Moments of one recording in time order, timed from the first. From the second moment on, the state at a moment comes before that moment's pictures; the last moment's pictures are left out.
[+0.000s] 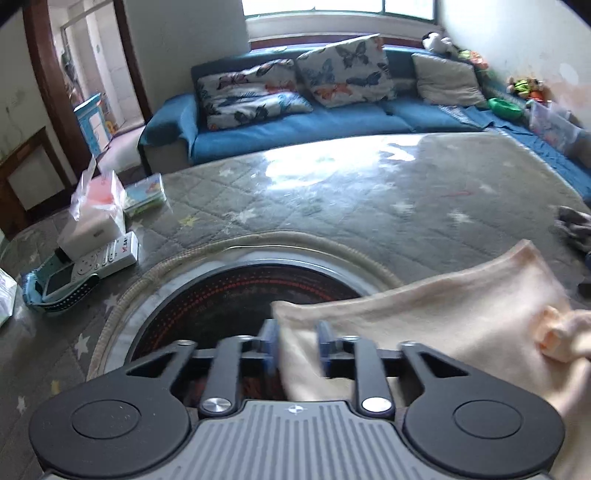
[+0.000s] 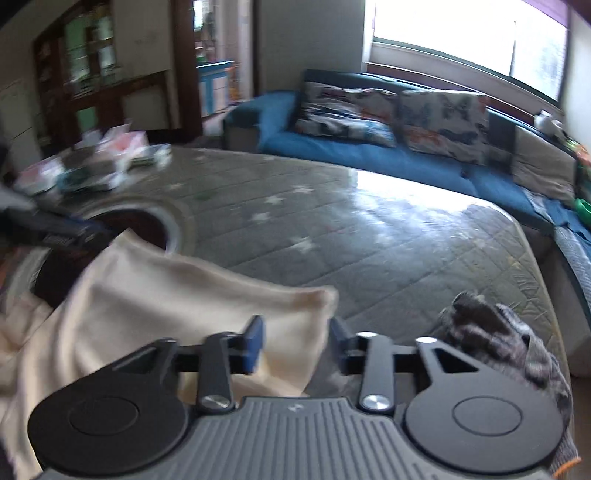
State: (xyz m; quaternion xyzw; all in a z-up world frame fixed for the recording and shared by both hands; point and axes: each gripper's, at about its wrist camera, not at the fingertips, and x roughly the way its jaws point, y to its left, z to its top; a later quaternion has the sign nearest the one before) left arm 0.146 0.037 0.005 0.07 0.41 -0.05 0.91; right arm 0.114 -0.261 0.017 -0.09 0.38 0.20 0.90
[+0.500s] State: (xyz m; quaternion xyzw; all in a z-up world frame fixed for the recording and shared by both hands) left arm 0.018 -0.007 -0.015 0.08 0.43 -0.16 0.88; right arm 0.089 -0.242 -0.017 -0.13 0.37 0.19 0.90
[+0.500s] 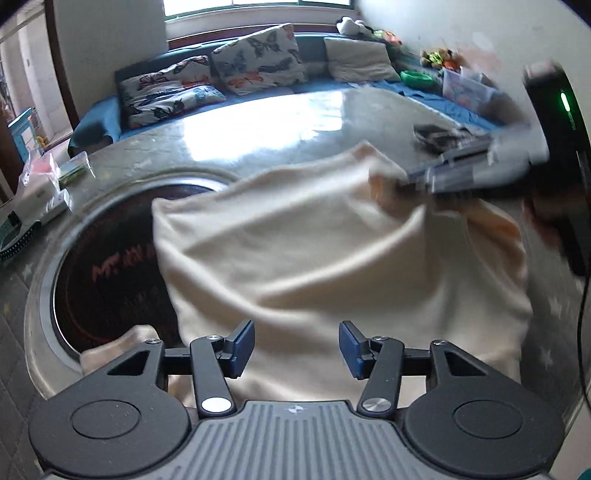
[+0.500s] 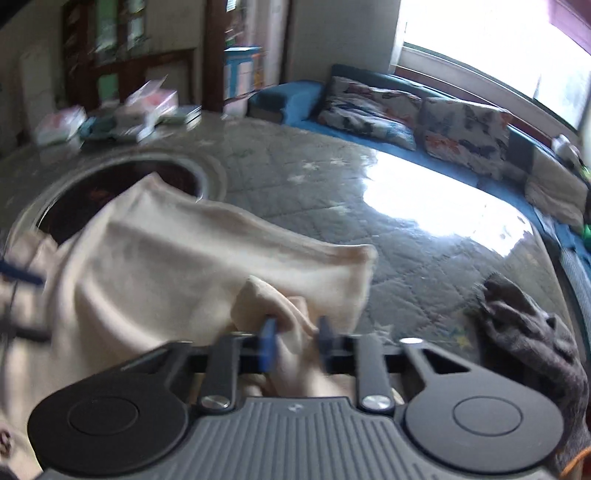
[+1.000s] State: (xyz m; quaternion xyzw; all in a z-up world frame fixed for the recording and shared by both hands) left arm -0.006 0.023 -0.026 0.09 0.42 -0.14 0.89; right arm 0.064 -0.322 0.000 -0.05 0.37 0.11 0.92
